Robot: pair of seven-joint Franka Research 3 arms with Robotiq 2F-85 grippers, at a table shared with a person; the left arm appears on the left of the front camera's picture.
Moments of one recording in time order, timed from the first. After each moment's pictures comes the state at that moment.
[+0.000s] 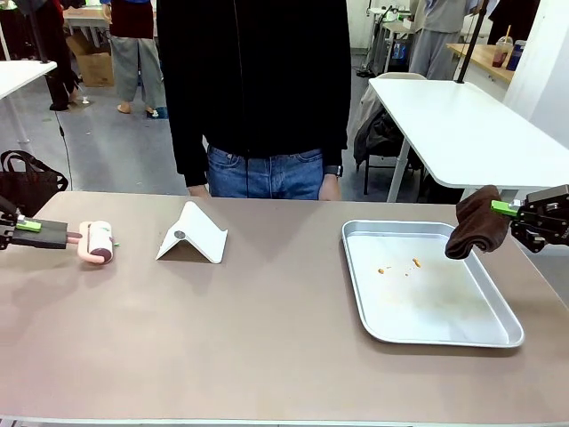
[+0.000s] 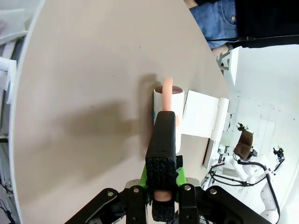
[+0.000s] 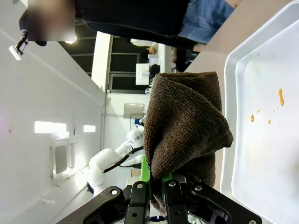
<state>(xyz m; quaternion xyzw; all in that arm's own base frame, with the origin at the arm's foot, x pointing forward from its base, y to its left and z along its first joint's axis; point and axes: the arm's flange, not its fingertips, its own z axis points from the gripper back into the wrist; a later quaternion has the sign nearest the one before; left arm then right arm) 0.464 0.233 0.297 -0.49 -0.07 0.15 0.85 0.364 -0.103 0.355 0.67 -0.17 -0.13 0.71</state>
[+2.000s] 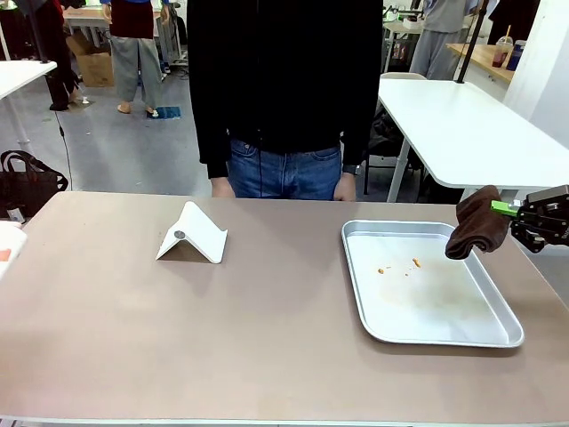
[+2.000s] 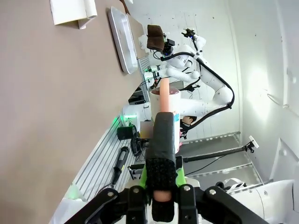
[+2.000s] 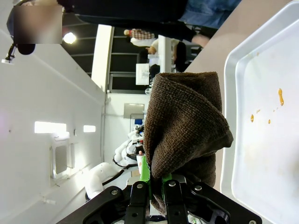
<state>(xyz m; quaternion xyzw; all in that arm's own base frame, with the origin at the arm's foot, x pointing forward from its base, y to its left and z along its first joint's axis) 0.283 0.263 0.367 -0.67 -0.06 -0.10 0.73 0.364 -0.103 0.355 0.67 -0.17 -0.13 0.71</state>
